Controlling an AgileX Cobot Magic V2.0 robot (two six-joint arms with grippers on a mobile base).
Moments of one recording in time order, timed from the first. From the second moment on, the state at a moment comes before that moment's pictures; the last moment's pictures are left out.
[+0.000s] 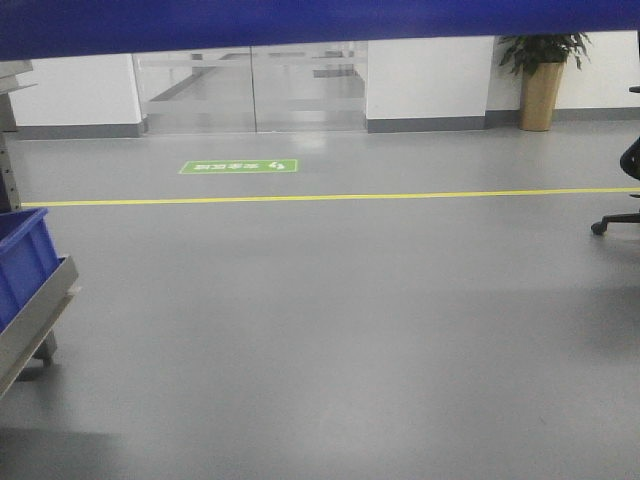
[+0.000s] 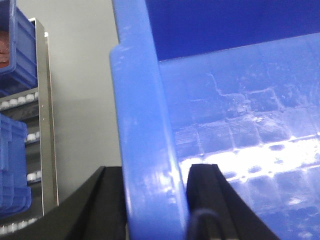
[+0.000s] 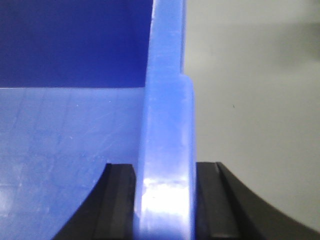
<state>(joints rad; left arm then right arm) -0.25 1.20 -1.65 0.17 1.30 -0.13 0.28 1.21 -1.66 -0.04 1.23 0.17</state>
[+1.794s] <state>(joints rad) -0.25 1.20 -1.65 0.18 1.30 -0.13 0.28 1.21 -1.66 -0.04 1.23 0.17</state>
